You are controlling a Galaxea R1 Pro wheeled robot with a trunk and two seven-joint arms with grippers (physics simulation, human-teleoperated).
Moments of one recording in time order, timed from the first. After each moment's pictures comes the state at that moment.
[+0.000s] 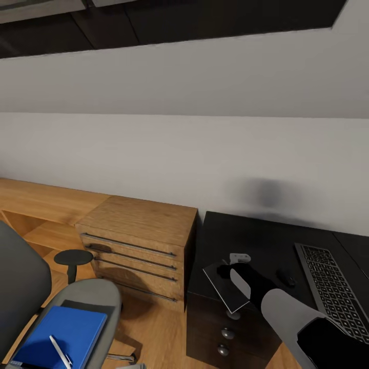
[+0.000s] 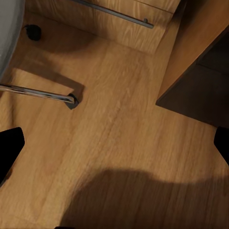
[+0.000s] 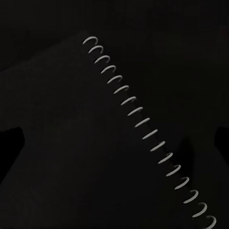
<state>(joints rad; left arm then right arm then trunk) 0.07 -0.01 -0.31 -1.03 0.30 0.10 0.27 -0.86 0.02 0.51 -0.33 -0.60 0.35 -0.26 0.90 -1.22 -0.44</state>
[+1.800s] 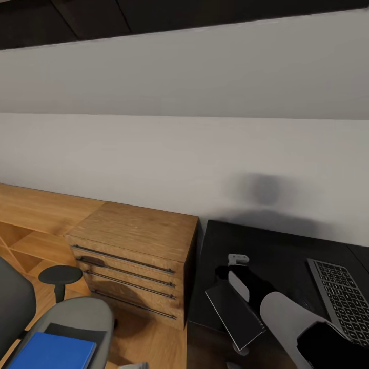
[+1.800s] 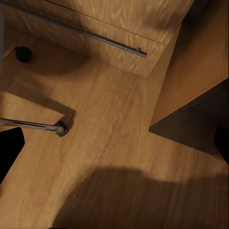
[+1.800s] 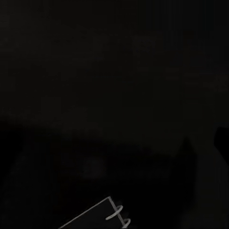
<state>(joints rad) 0.07 -0.02 -0.31 -1.03 0.30 0.10 0.27 -0.84 0.03 0.51 -0.36 -0.60 0.32 -0.27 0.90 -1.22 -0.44</state>
